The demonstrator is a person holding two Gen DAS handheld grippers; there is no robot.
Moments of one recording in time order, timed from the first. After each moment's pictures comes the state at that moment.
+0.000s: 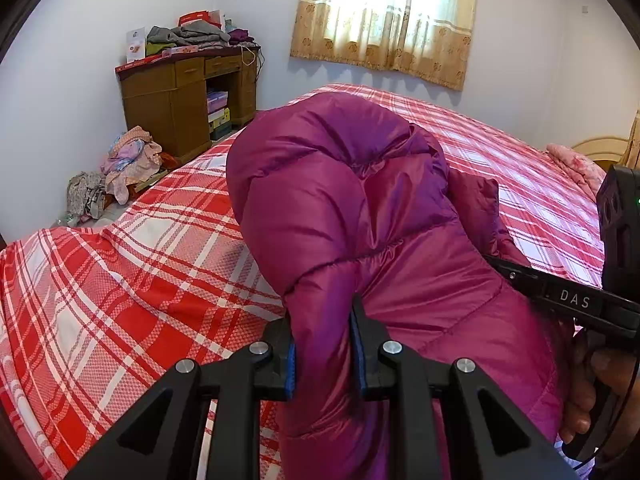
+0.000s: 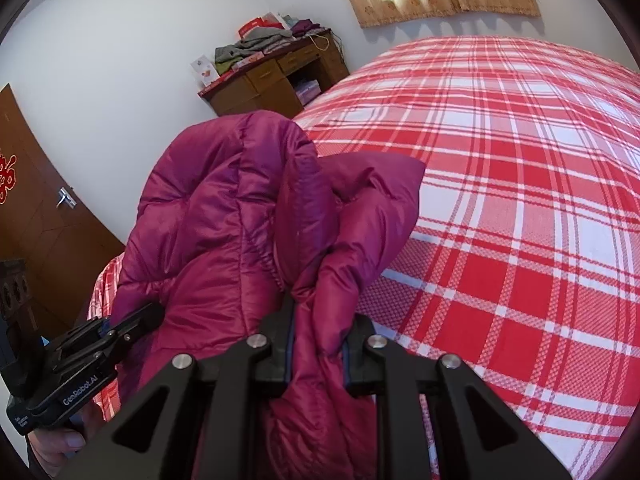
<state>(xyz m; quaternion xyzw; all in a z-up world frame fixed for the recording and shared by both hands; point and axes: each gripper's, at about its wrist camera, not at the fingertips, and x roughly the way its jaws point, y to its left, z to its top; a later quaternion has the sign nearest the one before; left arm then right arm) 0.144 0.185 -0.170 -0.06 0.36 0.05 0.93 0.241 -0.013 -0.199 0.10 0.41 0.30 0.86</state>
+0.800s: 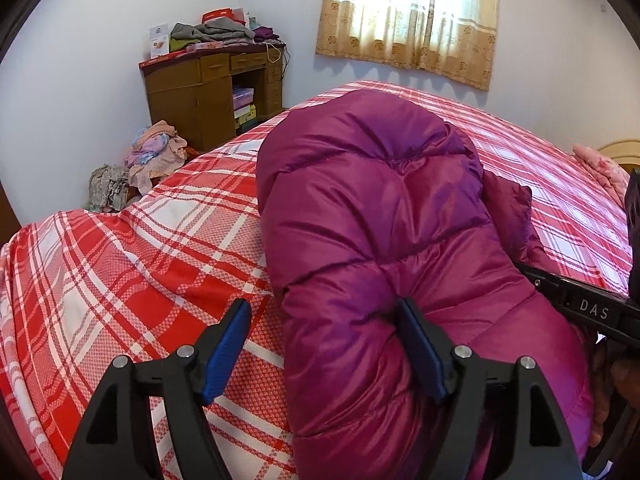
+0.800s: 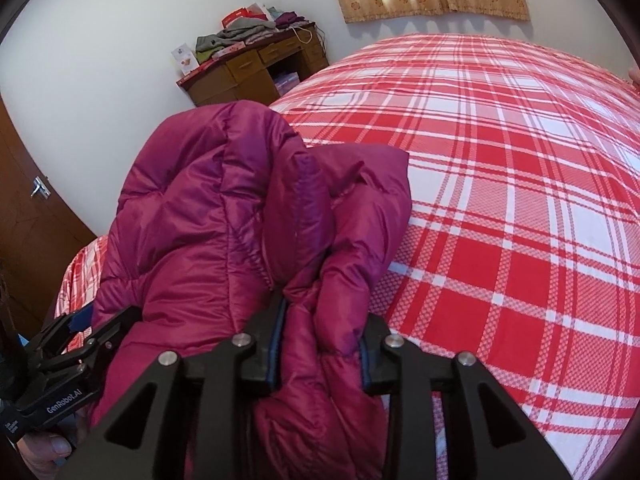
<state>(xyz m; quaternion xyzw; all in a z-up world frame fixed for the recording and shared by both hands) 0.144 0.195 -0.193 -0.06 0.36 0.10 0.93 0.238 -0.002 -0.217 0.06 0.42 0.26 0.87</state>
